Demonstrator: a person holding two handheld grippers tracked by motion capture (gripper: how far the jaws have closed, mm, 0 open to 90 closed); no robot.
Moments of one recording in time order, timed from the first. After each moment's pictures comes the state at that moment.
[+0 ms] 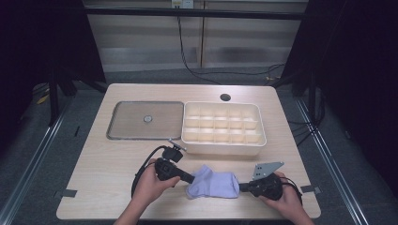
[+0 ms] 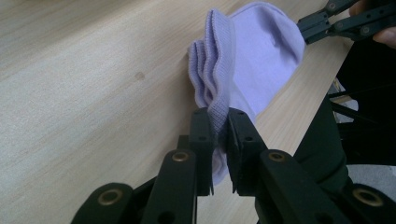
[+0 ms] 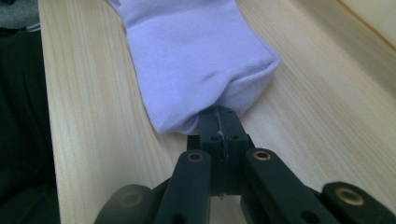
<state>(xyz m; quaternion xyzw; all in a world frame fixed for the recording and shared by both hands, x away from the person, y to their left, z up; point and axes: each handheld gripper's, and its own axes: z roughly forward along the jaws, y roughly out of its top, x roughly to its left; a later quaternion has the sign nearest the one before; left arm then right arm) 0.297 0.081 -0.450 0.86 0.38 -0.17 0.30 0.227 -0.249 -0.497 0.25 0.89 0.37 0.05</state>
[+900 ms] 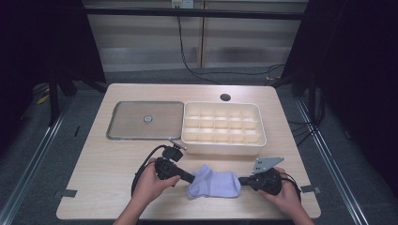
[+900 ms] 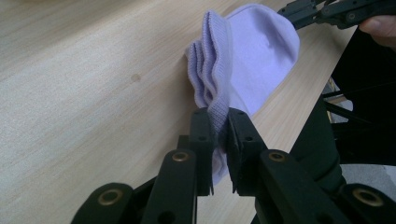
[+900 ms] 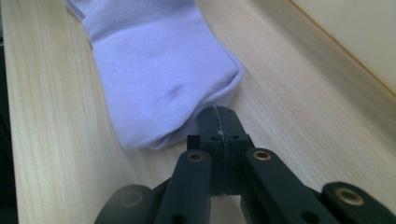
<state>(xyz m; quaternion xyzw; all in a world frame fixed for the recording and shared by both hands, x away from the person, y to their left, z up) 0.299 0.081 -0.447 0.86 0.37 -0.17 0.30 0.240 -0.251 -0.496 0.27 0.89 0.37 0.07</state>
